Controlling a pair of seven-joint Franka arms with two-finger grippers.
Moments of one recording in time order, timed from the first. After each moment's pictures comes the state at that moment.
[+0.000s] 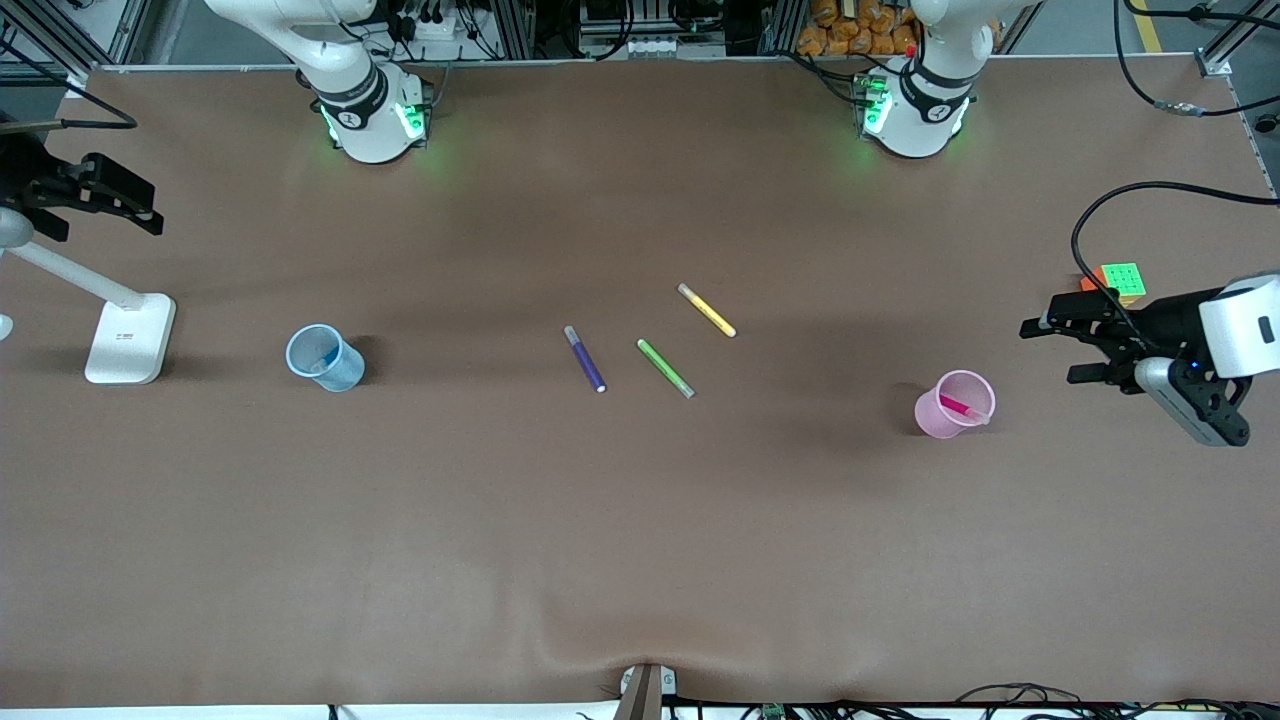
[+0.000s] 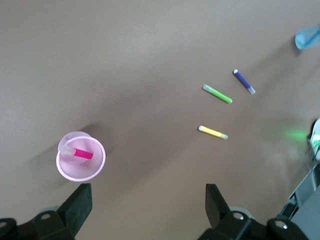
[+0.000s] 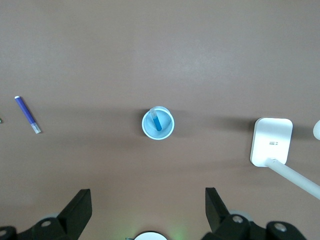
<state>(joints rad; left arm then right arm) 0.31 0.31 -0.28 -1.43 -0.38 1.57 0.48 -0.02 -0.03 0.03 -1.50 -0.01 1.41 -0.06</state>
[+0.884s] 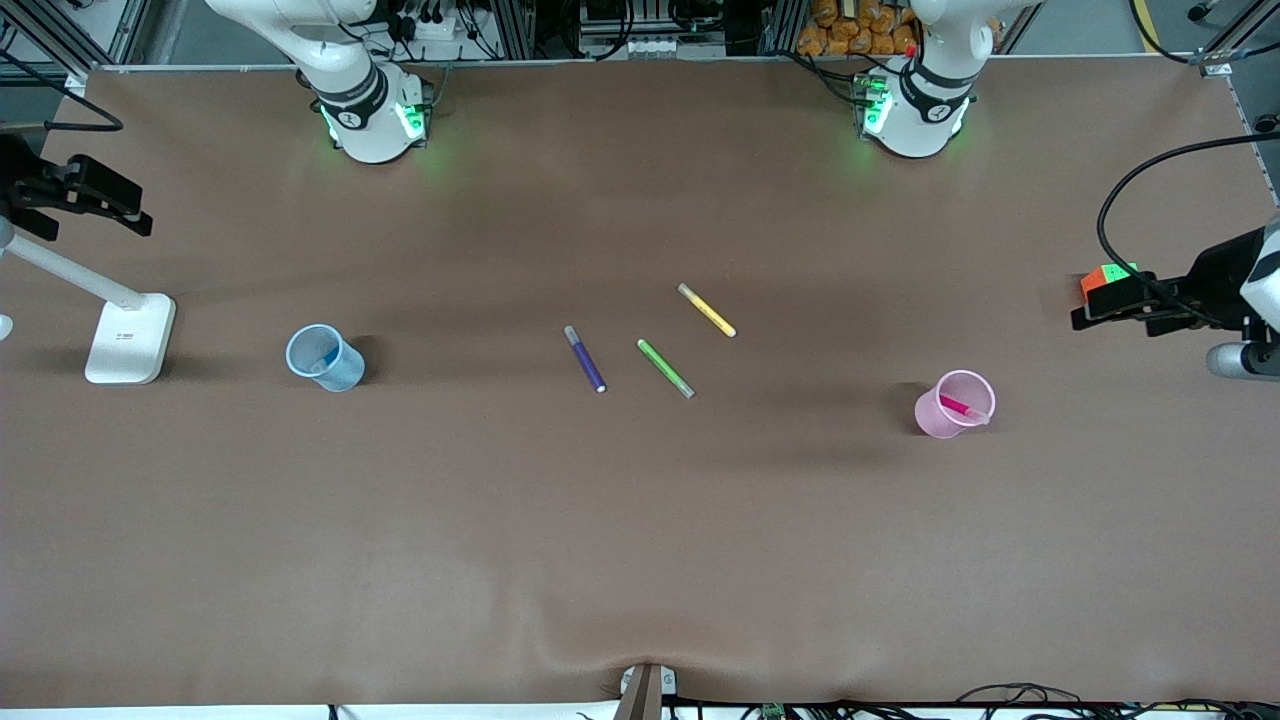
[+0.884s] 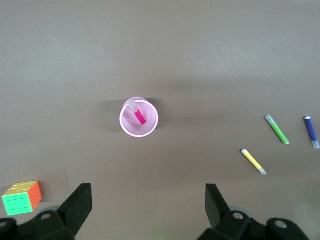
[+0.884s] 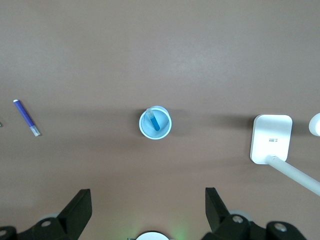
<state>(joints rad) 0.27 0.18 -0.30 -1.43 -0.09 1.56 0.01 -0.05 -0.03 0.03 -1.50 0.01 1.41 -0.06</state>
